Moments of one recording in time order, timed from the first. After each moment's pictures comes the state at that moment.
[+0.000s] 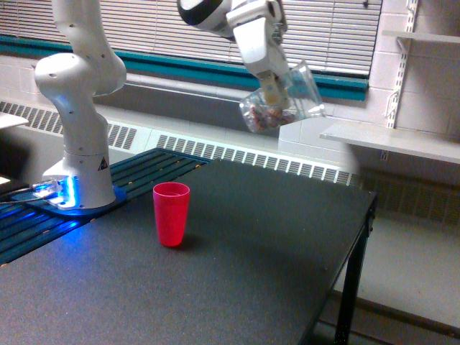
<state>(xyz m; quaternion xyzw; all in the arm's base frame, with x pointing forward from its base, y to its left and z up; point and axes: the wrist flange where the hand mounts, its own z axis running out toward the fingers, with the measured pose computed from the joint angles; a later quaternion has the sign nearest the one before) 0.522 -0.136 0.467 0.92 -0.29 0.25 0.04</state>
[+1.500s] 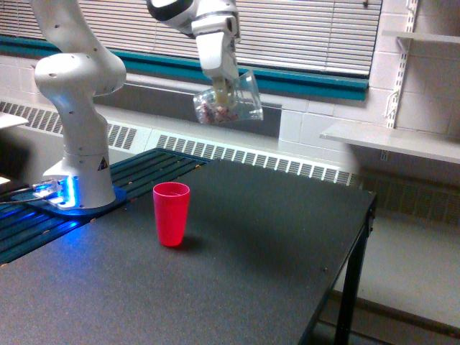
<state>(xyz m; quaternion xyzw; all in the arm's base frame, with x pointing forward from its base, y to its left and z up) 0.402 -0.054 0.441 0.95 -0.24 0.17 0.05</state>
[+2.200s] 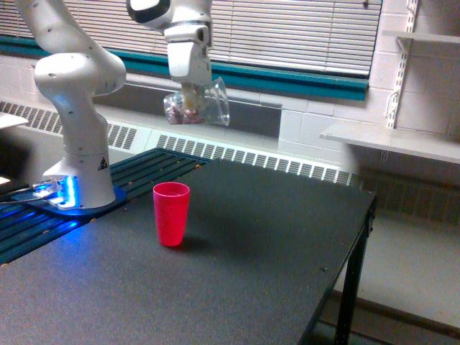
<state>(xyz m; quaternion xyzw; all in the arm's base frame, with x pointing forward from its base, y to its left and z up) 0.335 -0.040 0.424 0.96 -0.25 0.12 0.06</state>
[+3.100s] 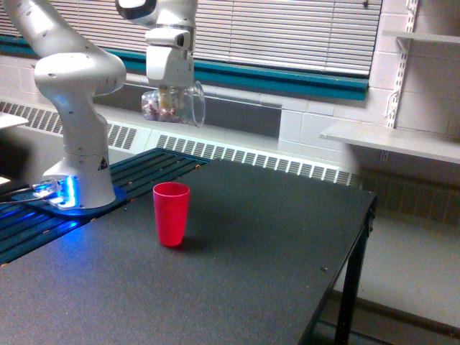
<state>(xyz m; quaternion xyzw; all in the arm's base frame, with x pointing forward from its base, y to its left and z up) 0.283 -0.028 0.417 0.96 -0.27 0.06 0.07</state>
